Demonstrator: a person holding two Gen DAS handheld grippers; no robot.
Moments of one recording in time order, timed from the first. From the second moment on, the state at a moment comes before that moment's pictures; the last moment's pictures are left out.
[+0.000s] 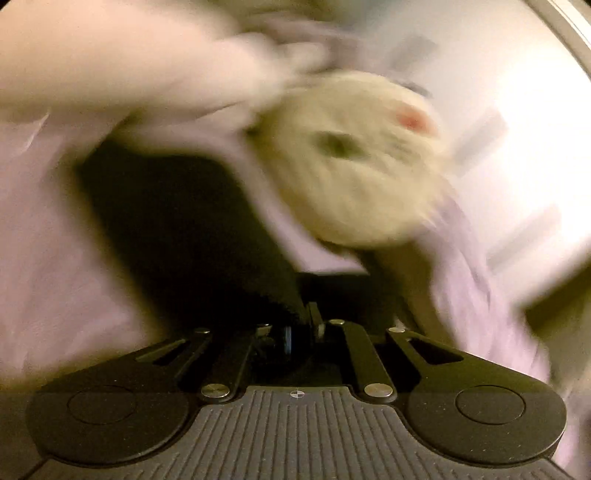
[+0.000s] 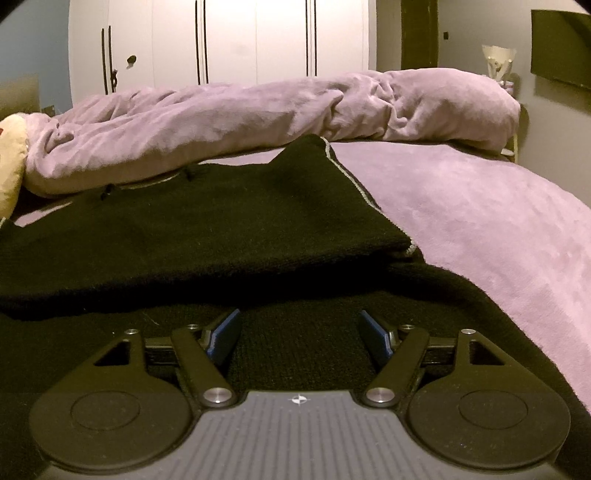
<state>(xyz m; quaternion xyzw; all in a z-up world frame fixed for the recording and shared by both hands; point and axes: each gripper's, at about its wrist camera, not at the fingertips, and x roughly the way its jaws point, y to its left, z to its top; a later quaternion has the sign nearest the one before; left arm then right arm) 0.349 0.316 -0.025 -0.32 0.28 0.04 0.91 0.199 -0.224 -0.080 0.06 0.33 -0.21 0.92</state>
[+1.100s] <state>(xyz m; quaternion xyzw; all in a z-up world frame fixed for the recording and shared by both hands) 0.153 0.178 -0.042 -0.12 0.42 0.03 0.90 0.234 -0.029 -0.059 -0.26 0.23 0.11 0.93</state>
